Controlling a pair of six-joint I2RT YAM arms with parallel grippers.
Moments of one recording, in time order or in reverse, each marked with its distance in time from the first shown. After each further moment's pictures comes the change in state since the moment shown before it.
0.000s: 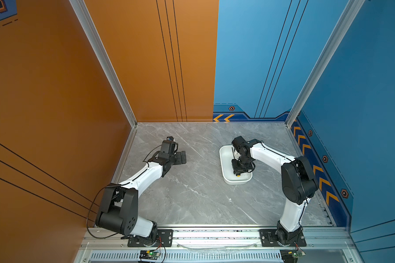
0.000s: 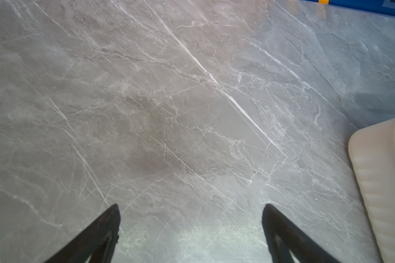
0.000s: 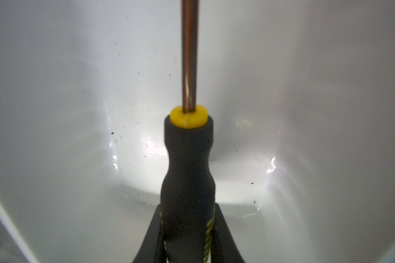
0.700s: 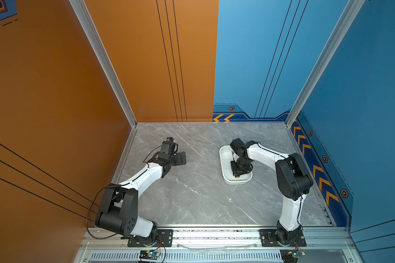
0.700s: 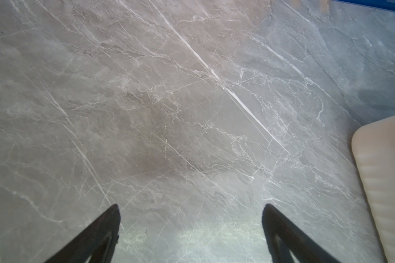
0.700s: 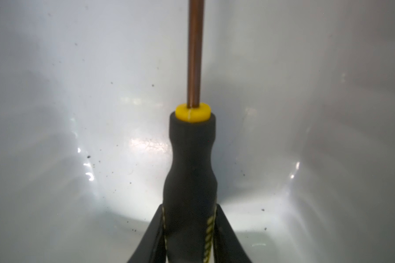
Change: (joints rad) left arm 0.000 -0.005 -0.013 -0.001 0.000 0.000; right arm 0.000 0.064 -0.001 0.037 -0.002 0.034
